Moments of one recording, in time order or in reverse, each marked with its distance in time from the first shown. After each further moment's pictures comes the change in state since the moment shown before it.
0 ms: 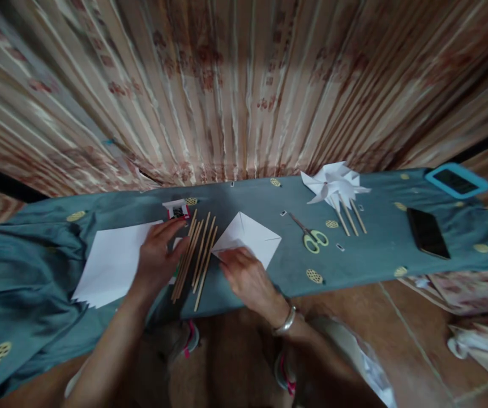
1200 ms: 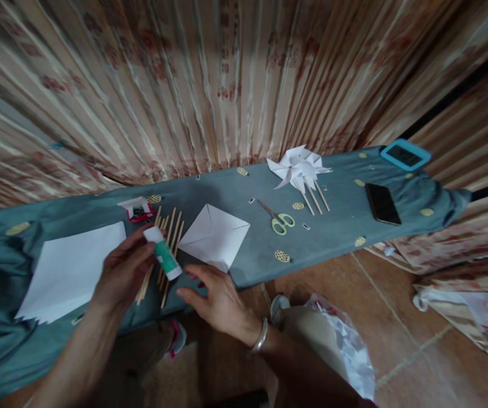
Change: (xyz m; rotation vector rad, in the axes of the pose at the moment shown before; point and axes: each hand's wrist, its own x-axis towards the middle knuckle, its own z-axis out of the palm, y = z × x) left_hand -0.006 0.056 0.001 -1.107 0.037 -0.867; right_hand -0.043 -0.024 0.001 0.552 0.055 0.329
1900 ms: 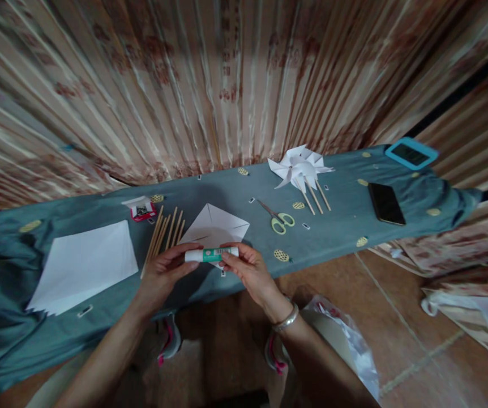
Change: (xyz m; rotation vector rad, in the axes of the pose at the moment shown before) left_hand -0.023 -0.028 0.025 0.180 -0.372 -0.036; right_hand 0.011 0.015 -0.052 0.959 0.203 0.544
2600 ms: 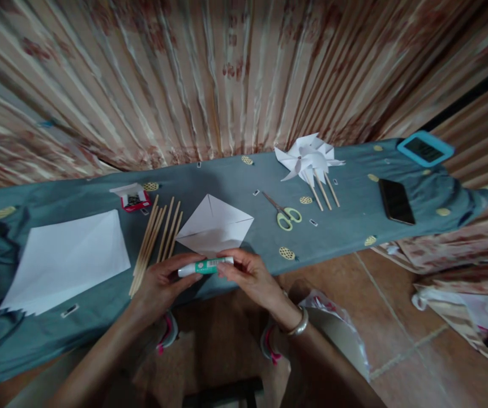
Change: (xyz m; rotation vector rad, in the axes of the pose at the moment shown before) left_hand -0.010 -0.012 -0.007 0.288 -0.063 0.087; right_hand -0.002 0.006 -0.017 -0.437 -0.119 -0.074
